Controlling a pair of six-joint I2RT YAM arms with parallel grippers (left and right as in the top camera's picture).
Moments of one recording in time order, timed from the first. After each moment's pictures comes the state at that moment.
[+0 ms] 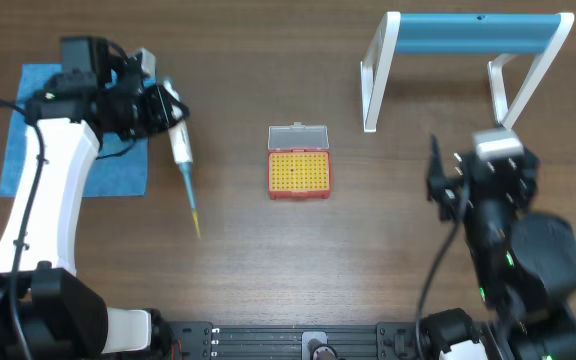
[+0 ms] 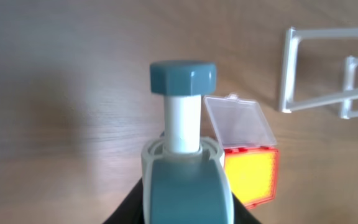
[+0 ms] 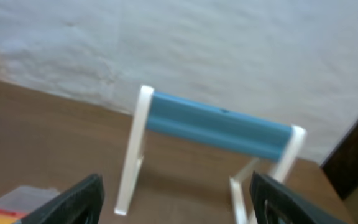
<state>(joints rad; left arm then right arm) 0.10 1.58 1.37 -0.91 0.47 -0.22 0.26 0.57 0.93 -0.54 0.22 -0.21</state>
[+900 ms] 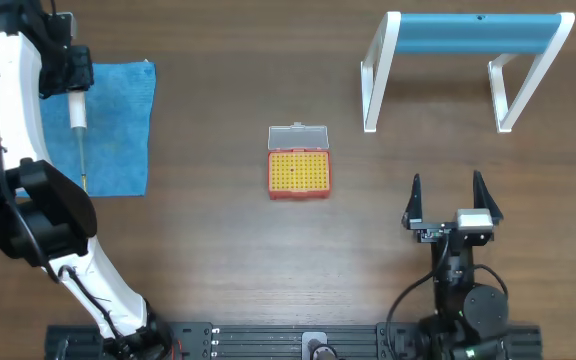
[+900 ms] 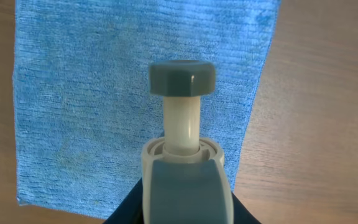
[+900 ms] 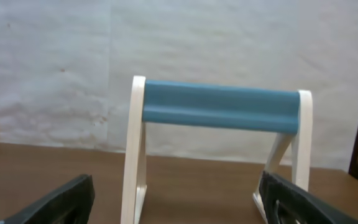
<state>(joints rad) 0.31 2.08 2.04 -1.26 0.00 0.12 0.26 0.01 0.05 0.17 0.23 -0.14</state>
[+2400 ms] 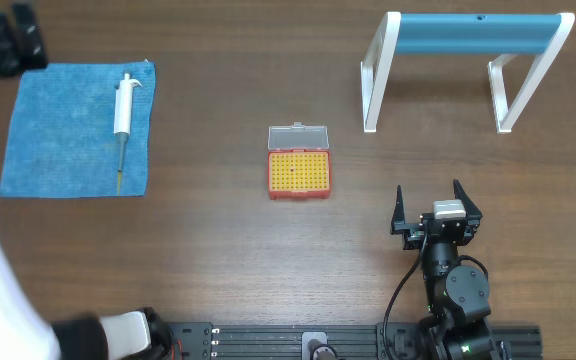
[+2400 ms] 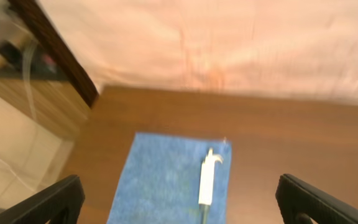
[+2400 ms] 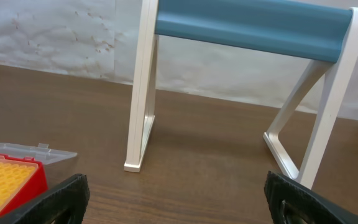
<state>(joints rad) 0.30 1.45 2.15 -1.21 0.02 0.13 0.26 0.01 0.01 -0.05 0.21 -0.14</state>
